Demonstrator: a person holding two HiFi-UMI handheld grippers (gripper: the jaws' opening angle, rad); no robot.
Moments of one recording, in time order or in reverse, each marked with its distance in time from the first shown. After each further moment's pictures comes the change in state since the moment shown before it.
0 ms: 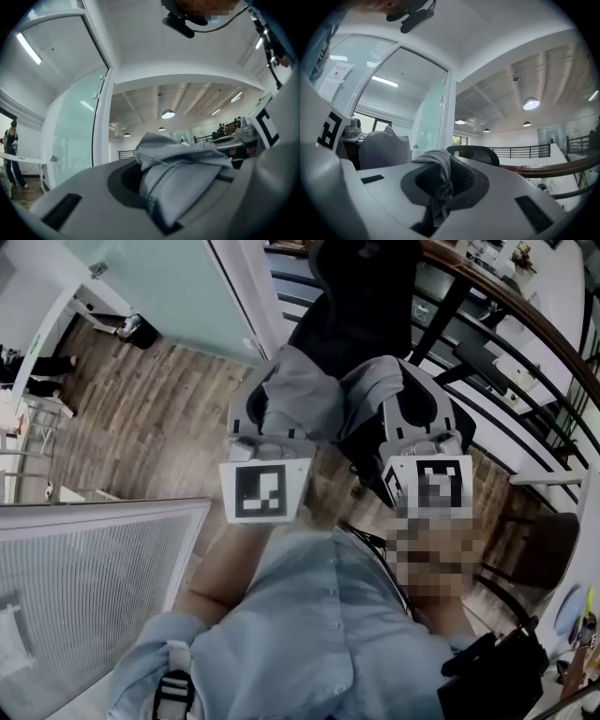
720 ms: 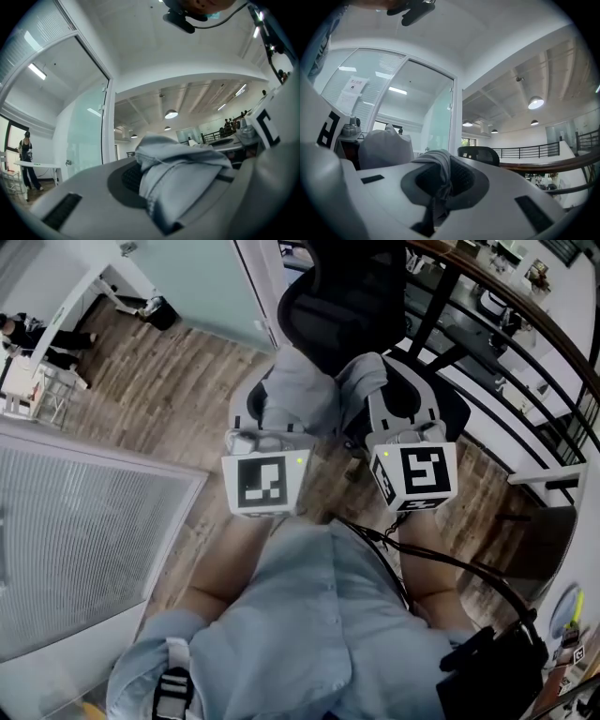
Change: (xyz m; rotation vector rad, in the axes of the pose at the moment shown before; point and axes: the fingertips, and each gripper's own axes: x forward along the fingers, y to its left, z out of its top) left arm -0.116 -0.097 0.032 0.051 0.010 0.101; right arm -0.137 0.018 0.009 0.032 -0.024 0.100
